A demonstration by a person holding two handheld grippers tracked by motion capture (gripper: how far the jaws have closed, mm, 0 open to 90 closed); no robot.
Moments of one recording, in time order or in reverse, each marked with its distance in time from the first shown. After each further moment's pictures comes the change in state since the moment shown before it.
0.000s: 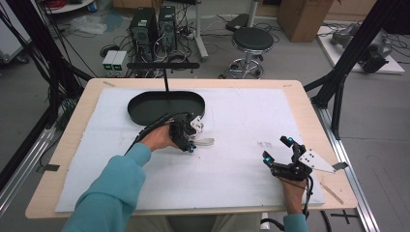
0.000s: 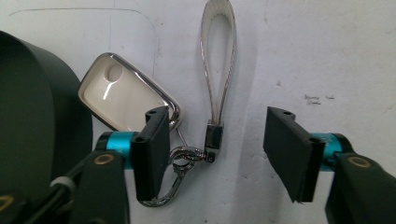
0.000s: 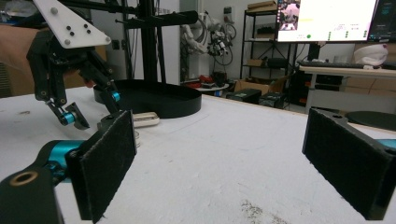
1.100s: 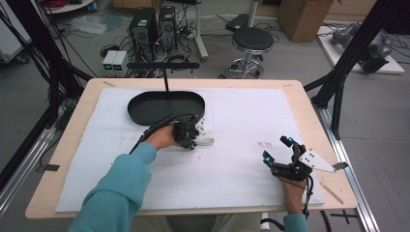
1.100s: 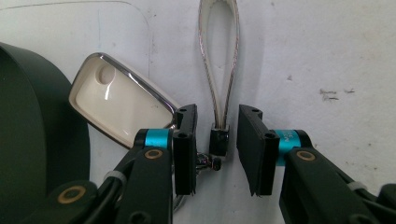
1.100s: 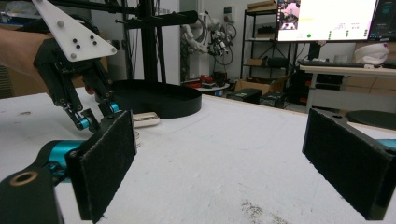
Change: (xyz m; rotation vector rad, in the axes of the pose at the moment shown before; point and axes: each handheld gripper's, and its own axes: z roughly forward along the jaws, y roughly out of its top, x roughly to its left) left arm 0.002 0.006 0.011 0.075 0.006 0.049; right arm 0.000 0.000 0.000 0.001 0.002 0.009
